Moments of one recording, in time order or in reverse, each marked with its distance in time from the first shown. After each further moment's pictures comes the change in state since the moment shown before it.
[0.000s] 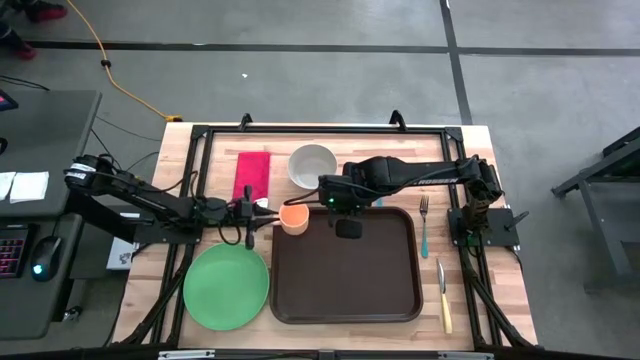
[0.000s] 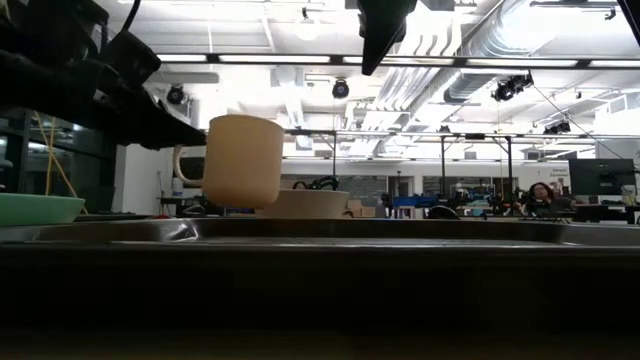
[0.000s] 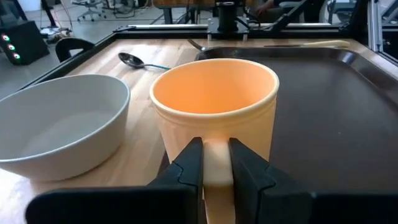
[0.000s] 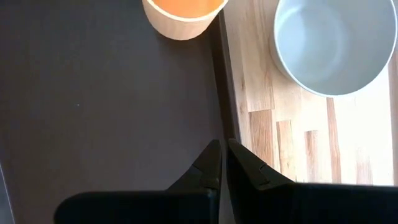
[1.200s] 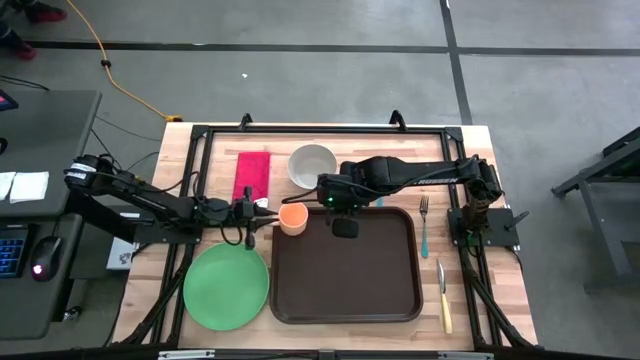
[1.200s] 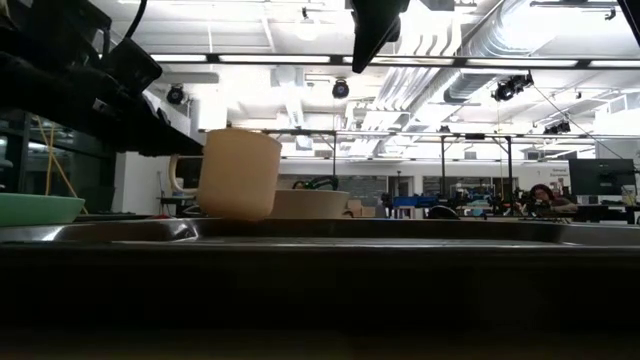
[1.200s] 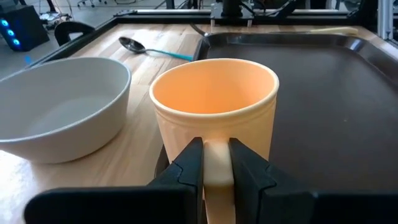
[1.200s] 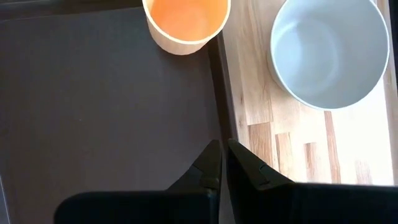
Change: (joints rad) left arm 0.000 0.018 0.001 -0.042 -0.006 -0.030; right arm 0.000 0.000 0.000 0.048 0.009 -0.002
